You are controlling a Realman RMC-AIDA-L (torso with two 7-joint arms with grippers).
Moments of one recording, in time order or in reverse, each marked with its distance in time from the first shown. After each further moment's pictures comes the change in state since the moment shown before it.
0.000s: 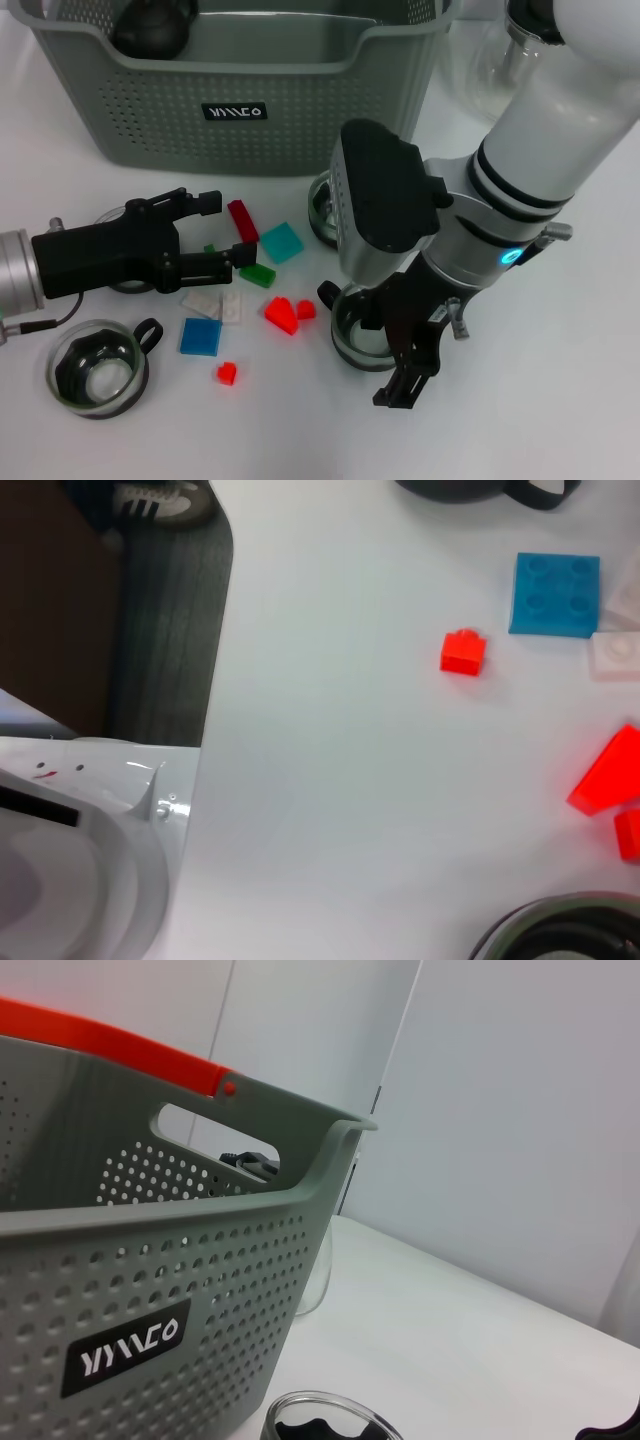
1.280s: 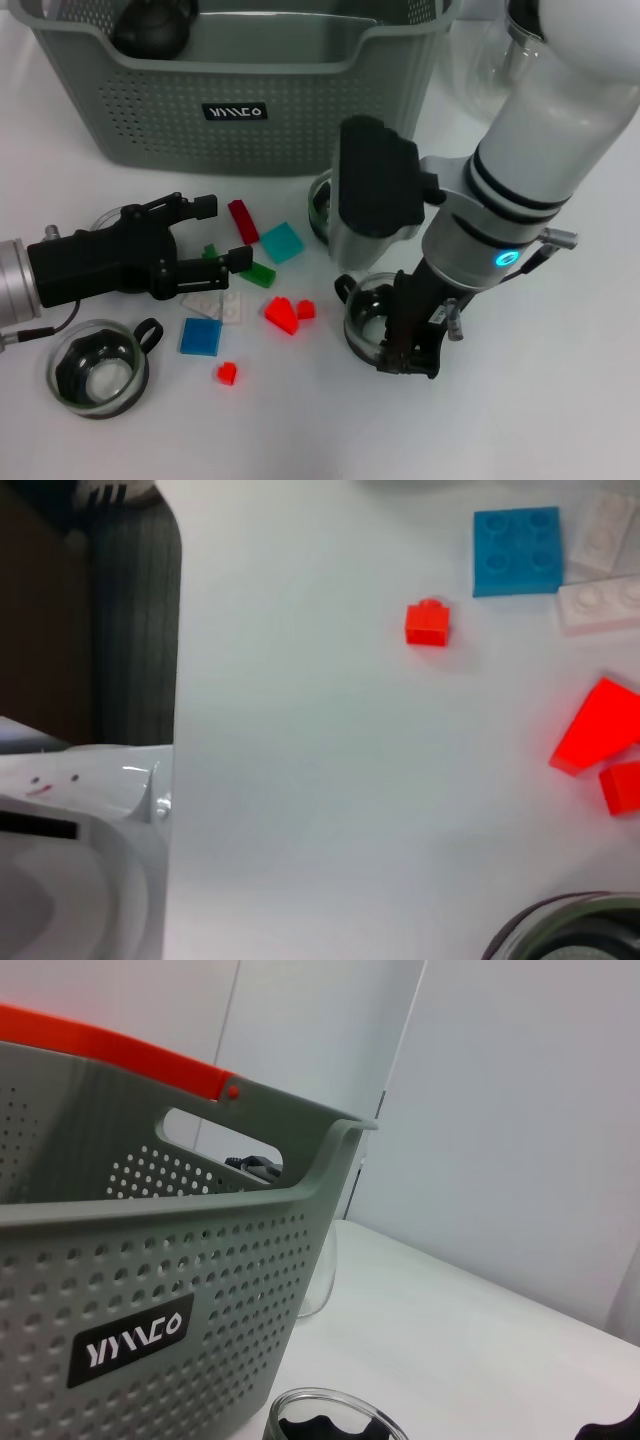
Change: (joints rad) left arm 0.017 -0.002 -0.015 -0.011 -0.002 0.004 0.035; right arm 0.020 -0.005 -0.028 0.015 -0.002 -0.003 0.160
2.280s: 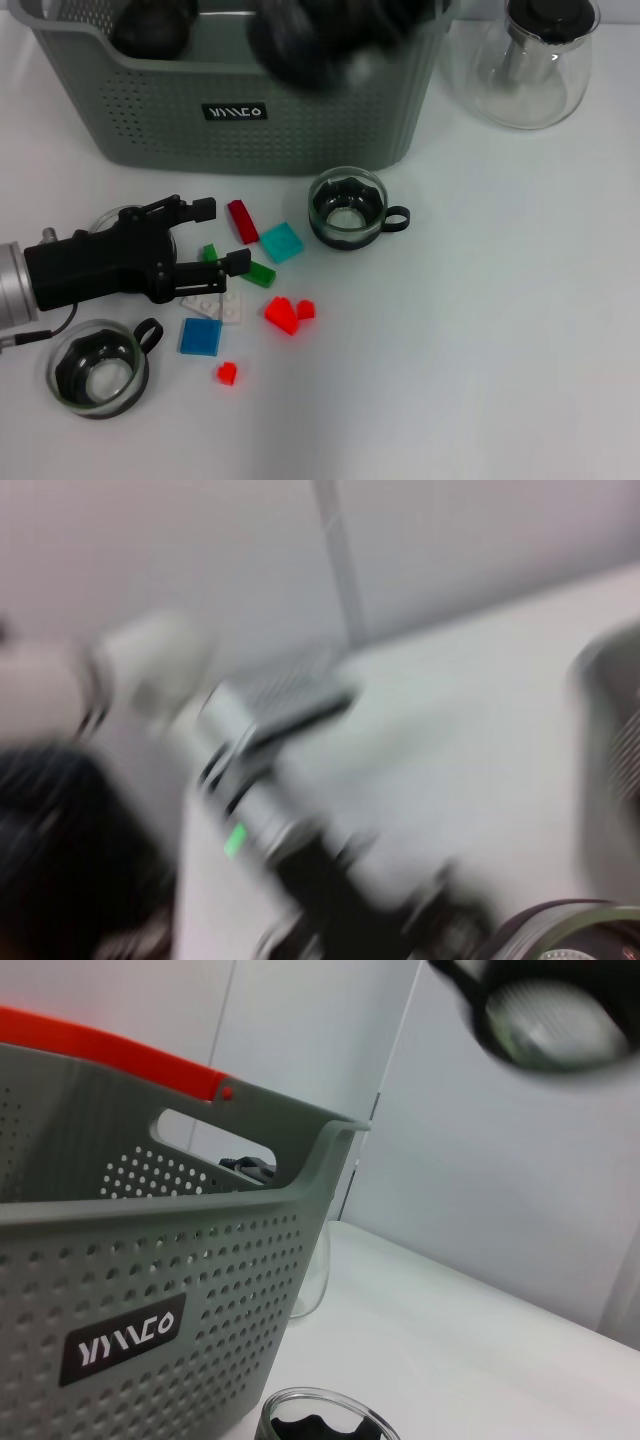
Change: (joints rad) left arm 0.006 0.002 0.001 0.003 0.000 0.013 0.000; right arm 0.252 -0.045 0.907 -0.214 0.073 -0.406 0.095
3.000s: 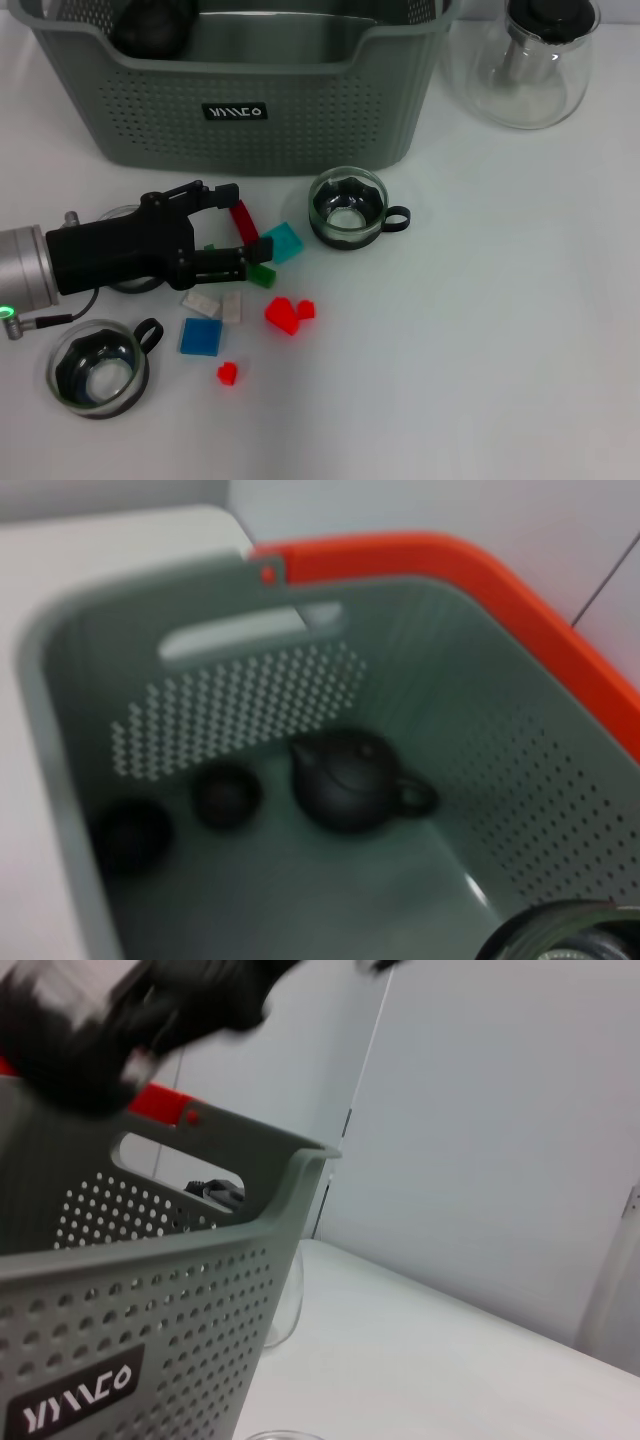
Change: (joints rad) left arm -0.039 -0.010 0.005 -0.012 -0.007 0.005 0.000; right arm 0.295 0.035 -0.207 0.657 -0.475 0.914 -0.004
